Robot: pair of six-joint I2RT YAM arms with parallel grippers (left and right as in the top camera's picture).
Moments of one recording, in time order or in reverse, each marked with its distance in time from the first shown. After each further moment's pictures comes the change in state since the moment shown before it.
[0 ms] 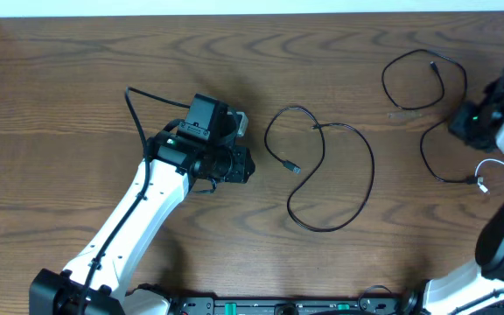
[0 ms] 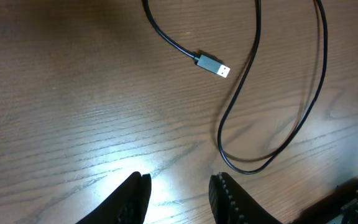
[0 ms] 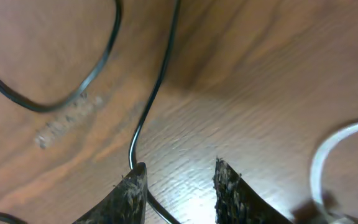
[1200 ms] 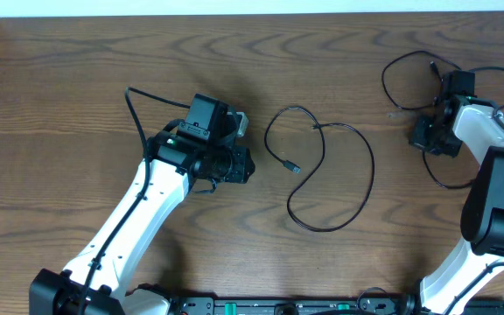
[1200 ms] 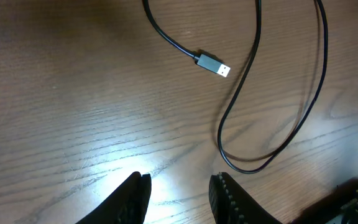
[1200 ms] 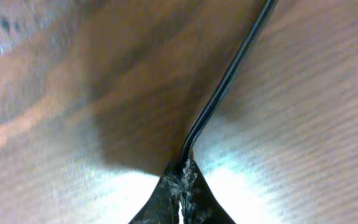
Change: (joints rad) left arm 0.000 0.000 0.000 -0.002 0.000 0.000; right arm 0.169 0.148 -0.002 -0.073 0.130 -0.008
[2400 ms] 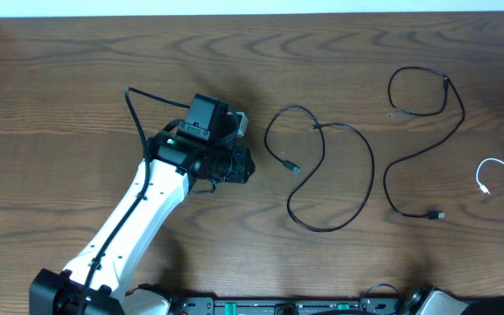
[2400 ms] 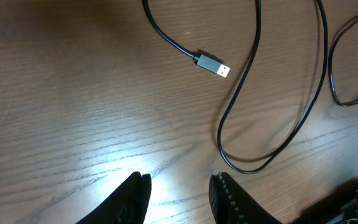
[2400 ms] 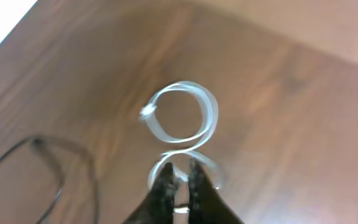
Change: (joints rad) left arm 0.000 0.000 0.000 0.002 0.000 0.000; right arm -0.417 -0.578 0.037 -0.033 0.179 0.145
